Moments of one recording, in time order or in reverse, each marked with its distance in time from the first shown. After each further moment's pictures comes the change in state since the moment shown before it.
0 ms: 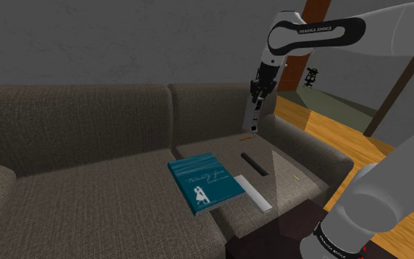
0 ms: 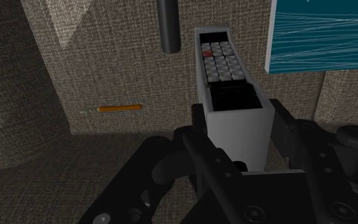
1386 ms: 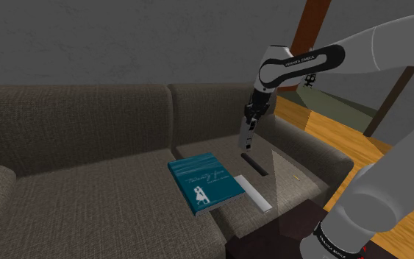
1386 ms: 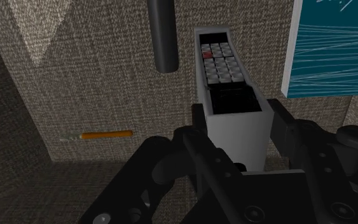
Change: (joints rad) arm -0.005 0.043 -0.013 -0.241 -0.002 0.283 0.003
